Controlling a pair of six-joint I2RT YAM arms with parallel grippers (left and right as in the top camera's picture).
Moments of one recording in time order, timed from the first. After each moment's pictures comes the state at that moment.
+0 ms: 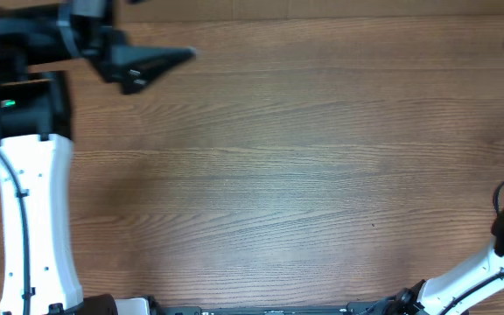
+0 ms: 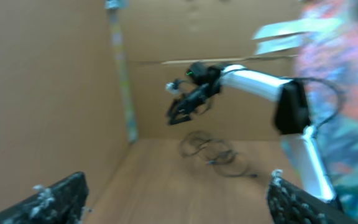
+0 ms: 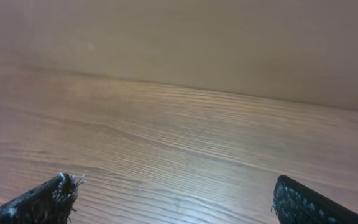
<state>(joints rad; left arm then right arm) 0.15 1.52 1.75 0.42 1.54 -0.56 -0.64 2.02 2.17 -1.04 -0.85 -0.59</state>
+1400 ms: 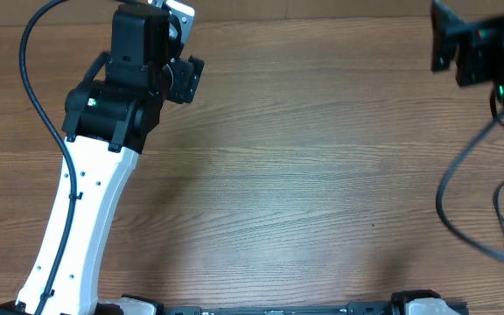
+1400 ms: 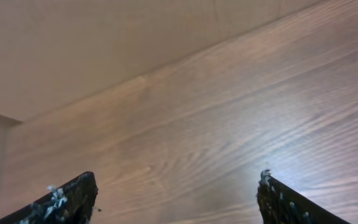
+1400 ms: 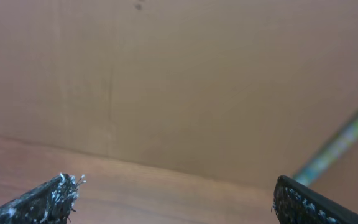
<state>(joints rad) -0.27 1.53 1.76 -0.94 -0.22 0.16 0.08 1.25 1.92 -0.88 0.07 -0.20</state>
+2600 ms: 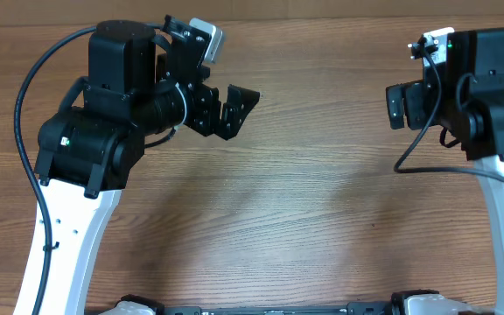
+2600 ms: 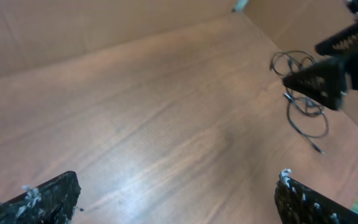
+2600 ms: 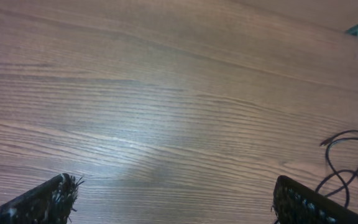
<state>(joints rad) -0.30 1.40 1.76 -1.01 0.46 -0.05 0.08 1.43 1.68 -1.18 0.13 -0.17</state>
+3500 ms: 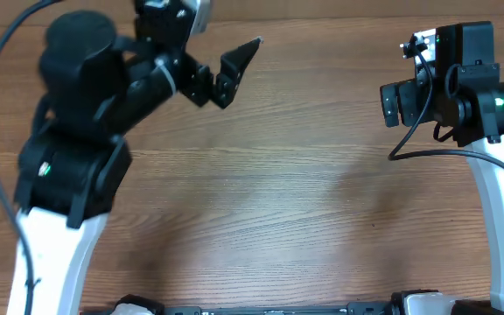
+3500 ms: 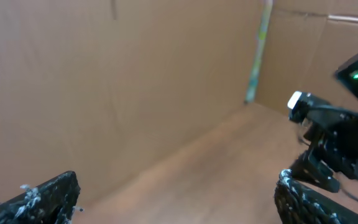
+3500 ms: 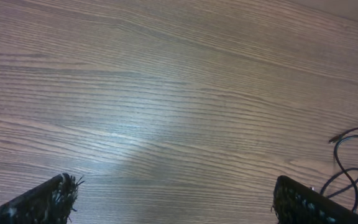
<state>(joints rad) -0.30 1.29 1.76 -0.57 0.40 0.13 0.08 1.48 1.68 -1.18 0.13 -0.17</state>
